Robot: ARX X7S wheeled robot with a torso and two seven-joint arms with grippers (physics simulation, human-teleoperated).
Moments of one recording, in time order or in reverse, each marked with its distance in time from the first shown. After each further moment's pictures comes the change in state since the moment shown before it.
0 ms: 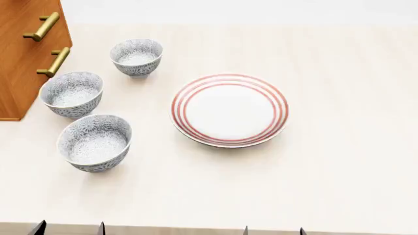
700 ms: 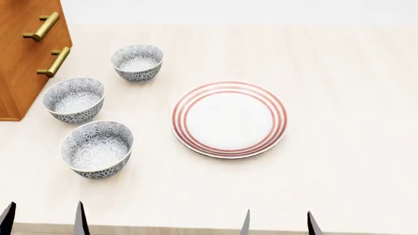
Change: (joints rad) left arm 0.039 -0.064 0.066 0.043 -0.021 0.290 -0.121; right arm -0.026 0.069 -0.081 -0.028 0.060 -0.238 0.080
